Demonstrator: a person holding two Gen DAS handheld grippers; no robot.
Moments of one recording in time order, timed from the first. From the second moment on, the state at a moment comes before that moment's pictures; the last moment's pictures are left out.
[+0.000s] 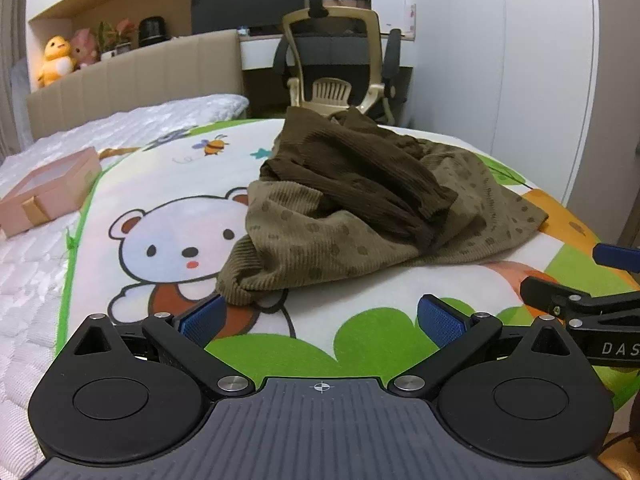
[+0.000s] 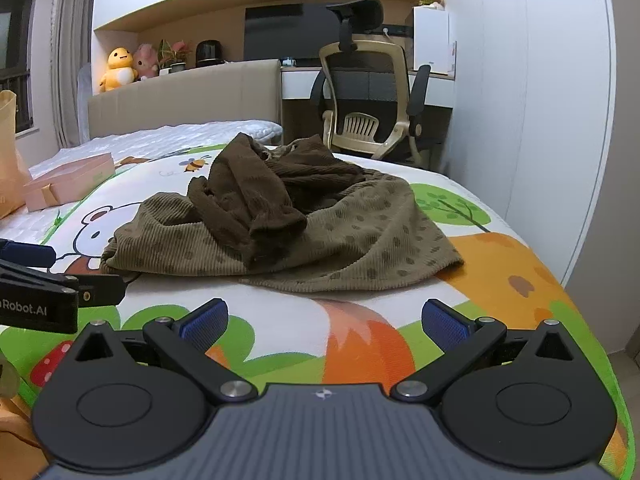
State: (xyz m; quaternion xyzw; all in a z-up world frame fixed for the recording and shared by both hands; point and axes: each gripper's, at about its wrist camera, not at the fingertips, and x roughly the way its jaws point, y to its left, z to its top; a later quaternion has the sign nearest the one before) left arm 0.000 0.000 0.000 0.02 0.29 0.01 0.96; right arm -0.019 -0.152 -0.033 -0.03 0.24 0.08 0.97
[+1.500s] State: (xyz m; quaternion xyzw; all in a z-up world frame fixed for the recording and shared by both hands) left arm 0.010 0.006 -0.010 0.00 0.33 0.01 0.94; right arm -0.011 -0.152 -0.039 -0.01 0.26 0.09 0.96
